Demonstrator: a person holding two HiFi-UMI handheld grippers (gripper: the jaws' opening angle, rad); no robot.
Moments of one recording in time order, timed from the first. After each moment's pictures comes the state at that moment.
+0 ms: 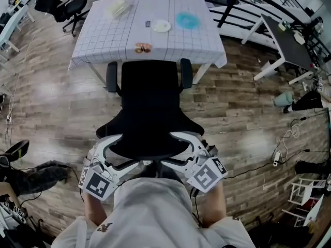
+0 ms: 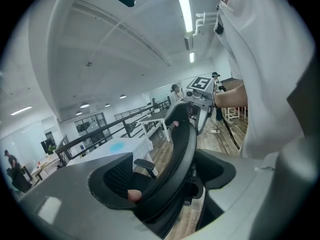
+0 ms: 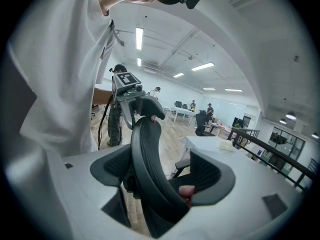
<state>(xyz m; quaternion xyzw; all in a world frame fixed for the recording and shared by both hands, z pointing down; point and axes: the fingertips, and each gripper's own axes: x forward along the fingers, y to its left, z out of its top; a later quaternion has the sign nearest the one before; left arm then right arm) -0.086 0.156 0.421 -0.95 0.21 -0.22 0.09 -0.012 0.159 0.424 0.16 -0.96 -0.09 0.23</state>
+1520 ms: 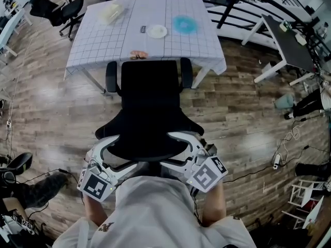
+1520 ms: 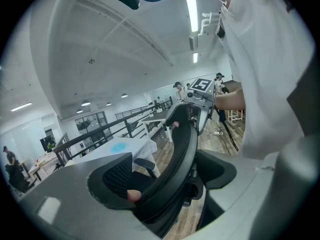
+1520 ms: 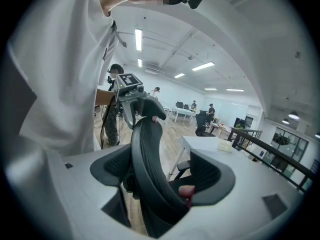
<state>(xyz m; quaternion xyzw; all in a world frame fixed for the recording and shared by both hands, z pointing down) -0.064 0.082 0.422 -0.95 0.21 -0.21 0.07 0.010 0.086 0.425 0.14 -0.96 -0.10 0.23</state>
